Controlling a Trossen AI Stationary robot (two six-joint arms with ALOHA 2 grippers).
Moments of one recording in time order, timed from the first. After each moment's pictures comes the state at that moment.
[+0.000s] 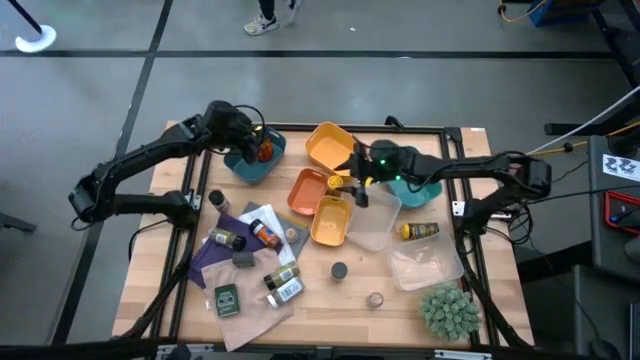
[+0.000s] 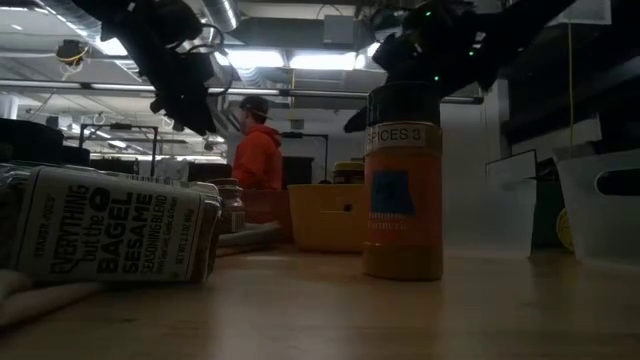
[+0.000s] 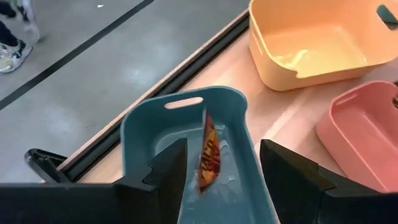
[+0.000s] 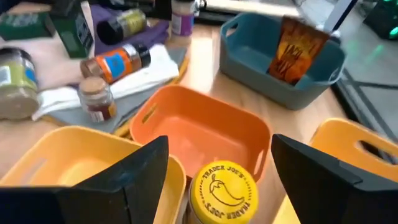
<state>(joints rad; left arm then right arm) 0.74 1.07 0.86 -0.55 -0.06 0.03 -0.29 1.51 0.86 0.16 -0.24 -0.27</state>
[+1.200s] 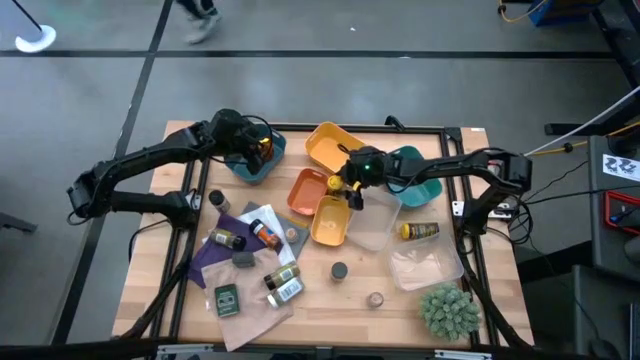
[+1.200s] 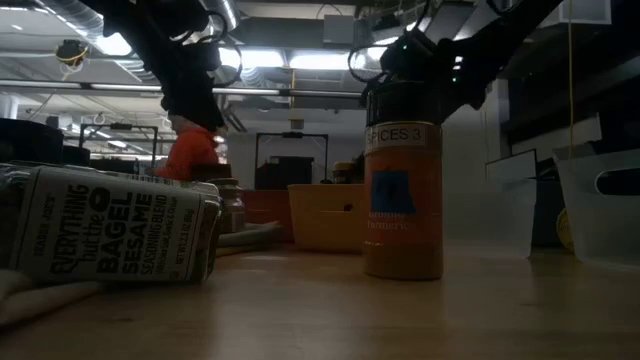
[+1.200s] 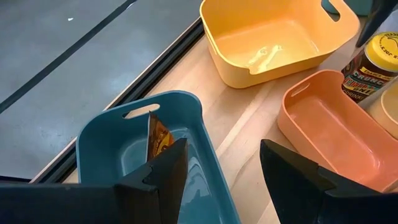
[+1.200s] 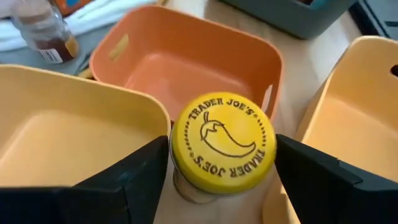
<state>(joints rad) 0.62 1.07 0.86 -0.54 -0.06 0.02 -0.29 1.65 0.89 0.08 -0.15 -0.26</state>
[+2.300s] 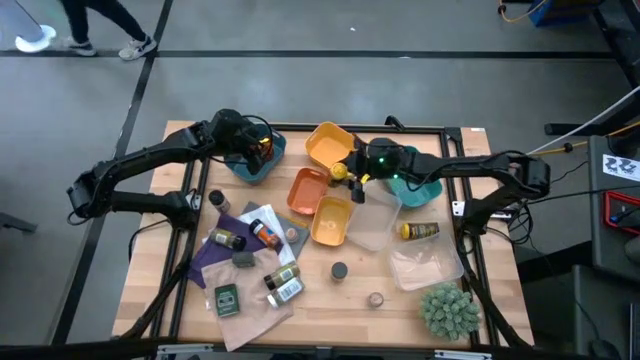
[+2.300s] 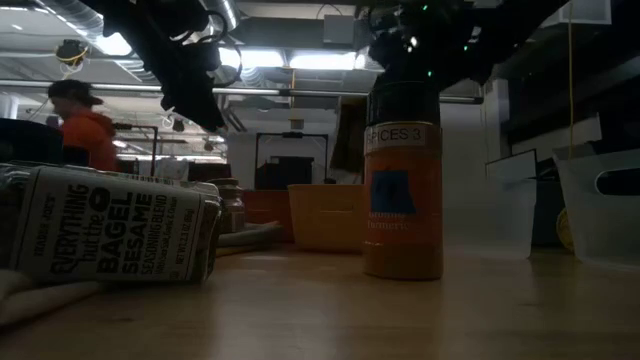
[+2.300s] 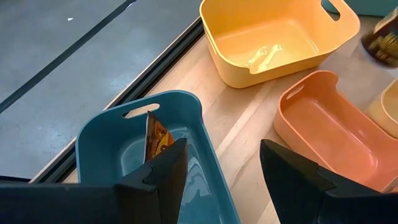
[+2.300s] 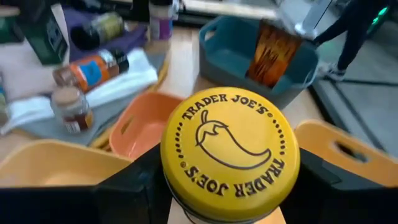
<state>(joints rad) 0.62 1.07 0.86 -0.54 -0.06 0.02 -0.29 1.48 0.89 0.16 -0.17 -0.26</state>
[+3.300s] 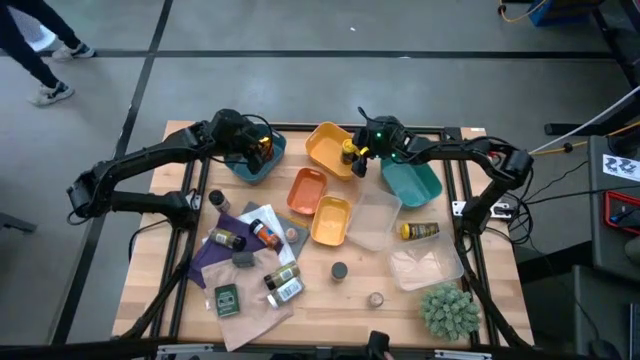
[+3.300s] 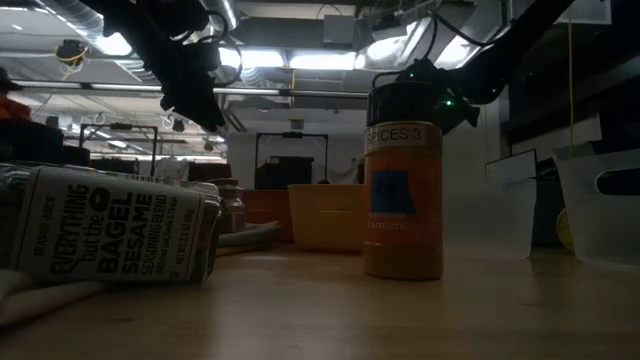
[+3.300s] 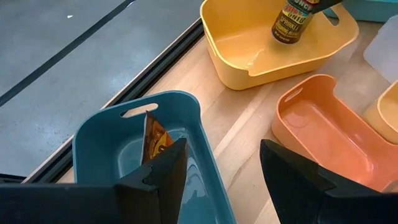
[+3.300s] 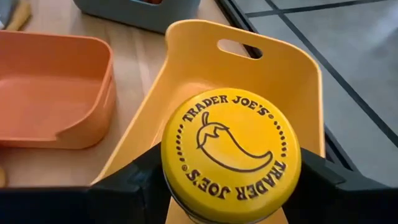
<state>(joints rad) 0.61 1.07 0.86 -0.54 -0.06 0.00 -0.57 1.66 0.89 0.18 -0.17 -0.24</state>
